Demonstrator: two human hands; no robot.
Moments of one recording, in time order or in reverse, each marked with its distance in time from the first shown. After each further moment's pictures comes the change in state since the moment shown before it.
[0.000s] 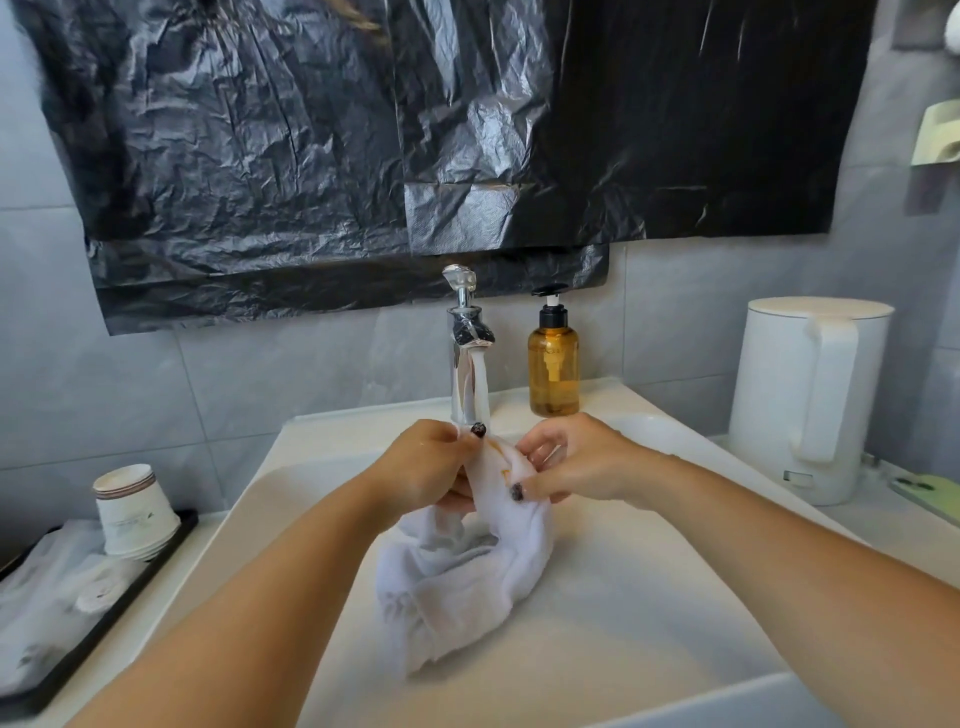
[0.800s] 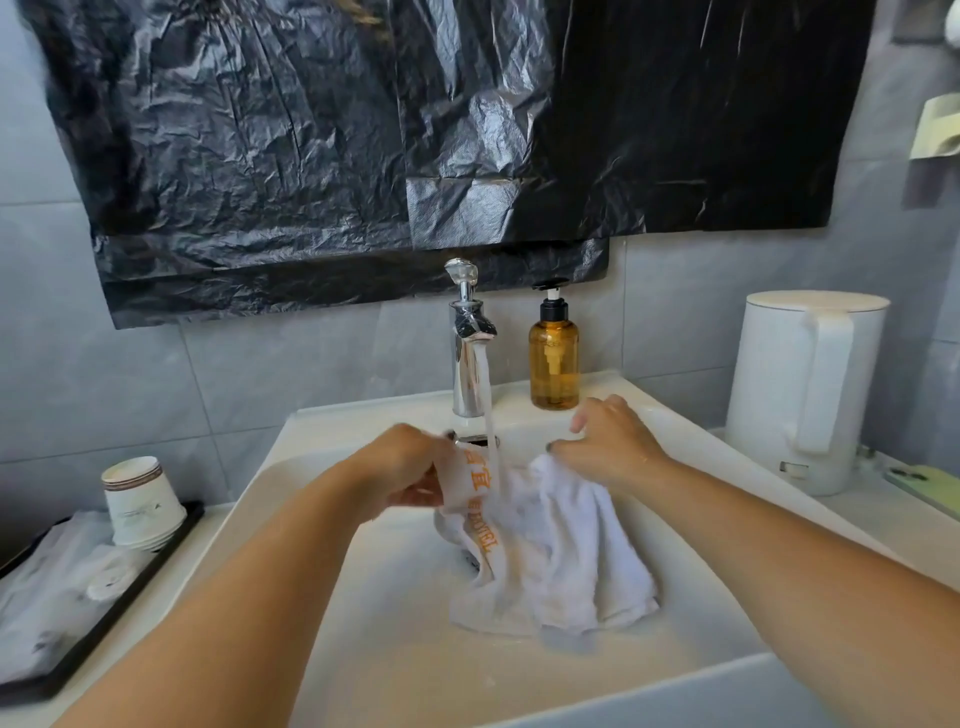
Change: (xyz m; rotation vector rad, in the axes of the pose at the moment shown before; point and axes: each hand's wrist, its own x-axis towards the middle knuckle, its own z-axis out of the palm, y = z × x) left_hand 0.005 -0.013 -0.018 -0.020 0.046 -0.225; right_hand 0.014 0.019 -0.006 -0.460 0.418 0.202
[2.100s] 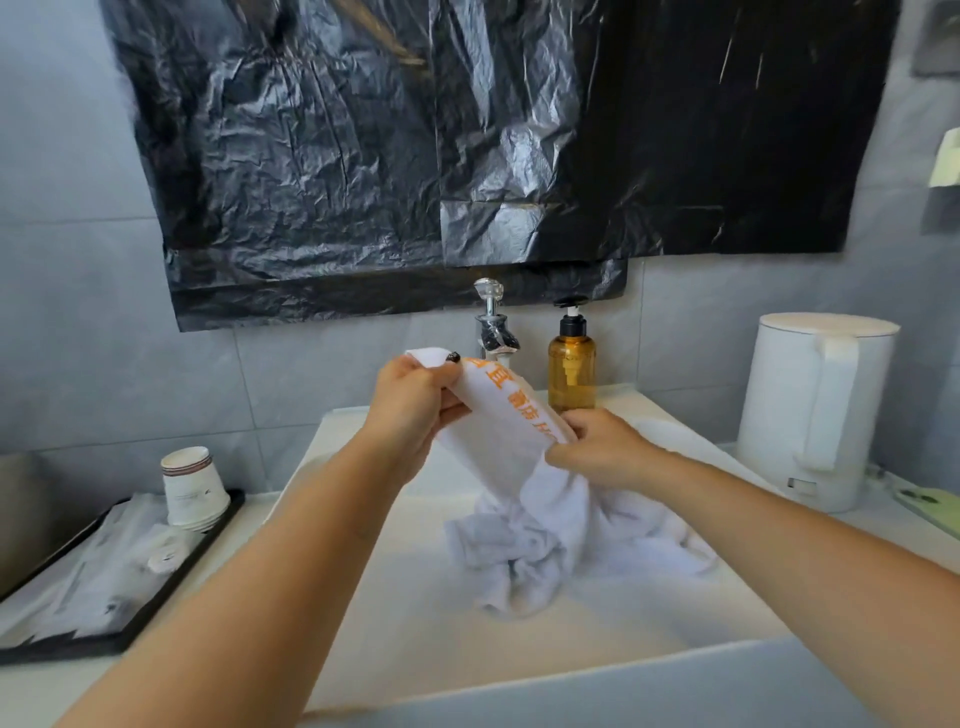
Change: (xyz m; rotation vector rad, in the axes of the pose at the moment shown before) left_hand -0.045 0.049 -0.004 -0.582 0.167 0.435; right_hand -0.017 -0.021 -0.013 0.308 -0.191 -0.168
